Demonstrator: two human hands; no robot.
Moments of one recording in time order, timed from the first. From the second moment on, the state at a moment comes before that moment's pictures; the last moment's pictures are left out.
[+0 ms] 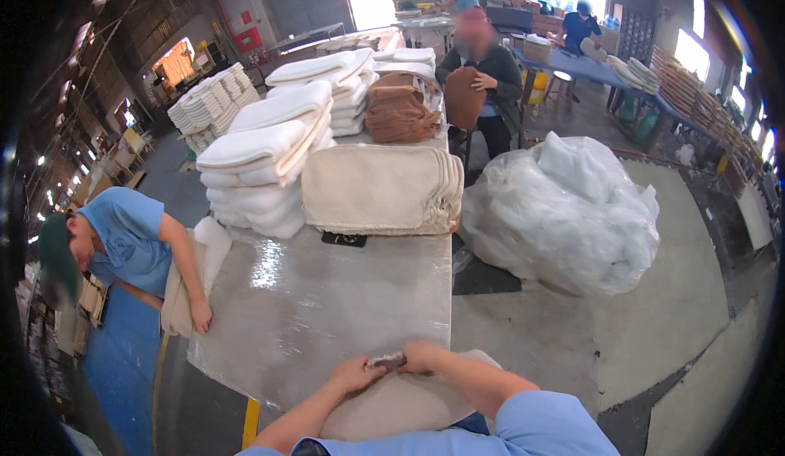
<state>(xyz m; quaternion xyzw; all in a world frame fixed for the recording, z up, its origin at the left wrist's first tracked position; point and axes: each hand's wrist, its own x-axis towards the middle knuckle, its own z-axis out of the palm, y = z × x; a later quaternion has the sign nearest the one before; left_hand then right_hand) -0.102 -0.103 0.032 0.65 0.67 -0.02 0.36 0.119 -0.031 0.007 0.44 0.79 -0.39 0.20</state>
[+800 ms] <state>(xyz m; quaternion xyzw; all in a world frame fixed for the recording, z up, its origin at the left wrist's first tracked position) -0.125 -0.118 0.031 0.61 0.71 -0.05 0.35 0.155 -0.002 0.043 0.43 0.76 -0.41 0.26</state>
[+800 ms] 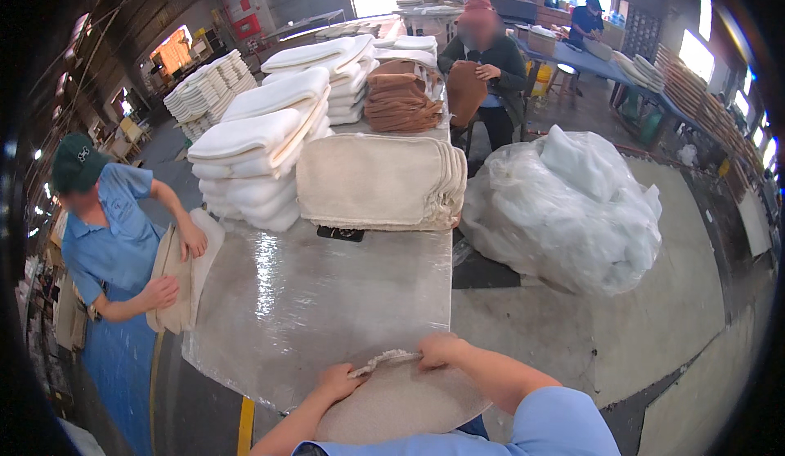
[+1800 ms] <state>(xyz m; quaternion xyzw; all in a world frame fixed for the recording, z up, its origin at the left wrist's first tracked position) -0.176 -0.254 0.085 0.36 0.69 0.14 0.61 0.293 -0.019 0.098 0.60 0.48 -0.59 0.24</state>
